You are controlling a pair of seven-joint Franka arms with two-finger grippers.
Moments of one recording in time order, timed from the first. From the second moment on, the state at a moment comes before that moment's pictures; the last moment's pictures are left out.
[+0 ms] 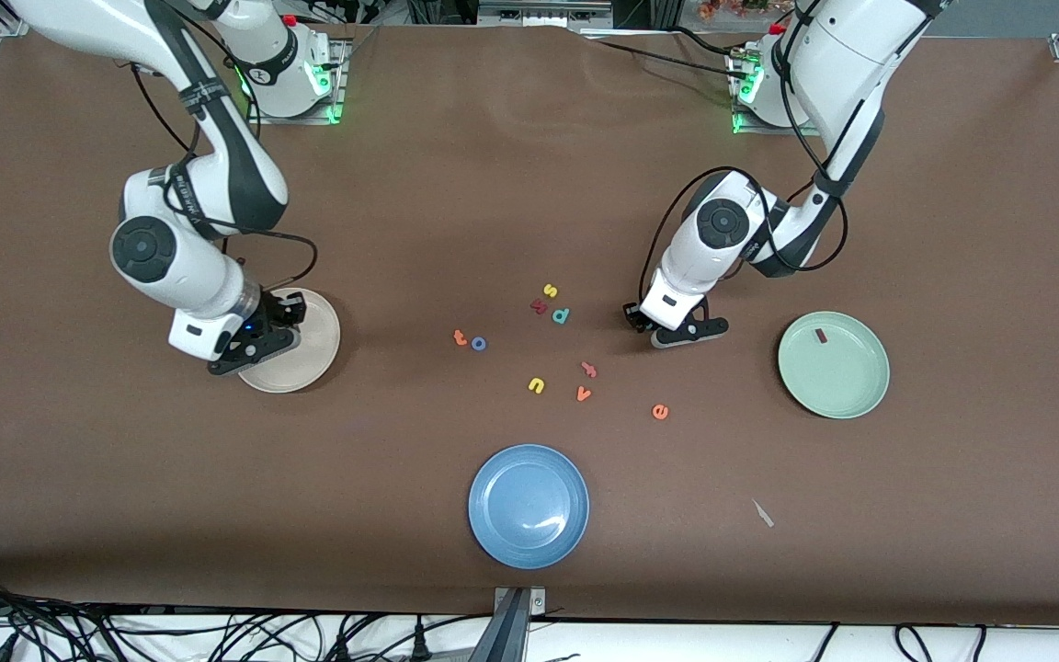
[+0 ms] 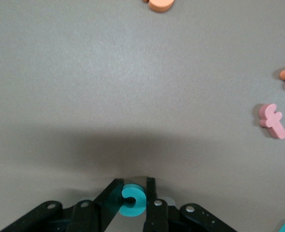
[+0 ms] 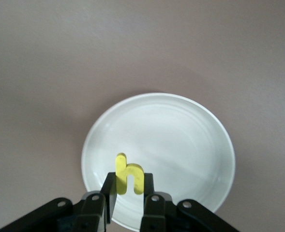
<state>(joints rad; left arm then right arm) -0.19 0.54 -0.30 -2.12 0.17 2.74 -0.86 -0.06 0.35 0.25 -2.00 -0.09 2.28 -0.19</state>
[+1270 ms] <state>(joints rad) 0.20 0.55 -0.29 -1.82 0.17 2.15 -0.33 0.17 0.41 0.25 -1.91 0.02 2.28 0.18</state>
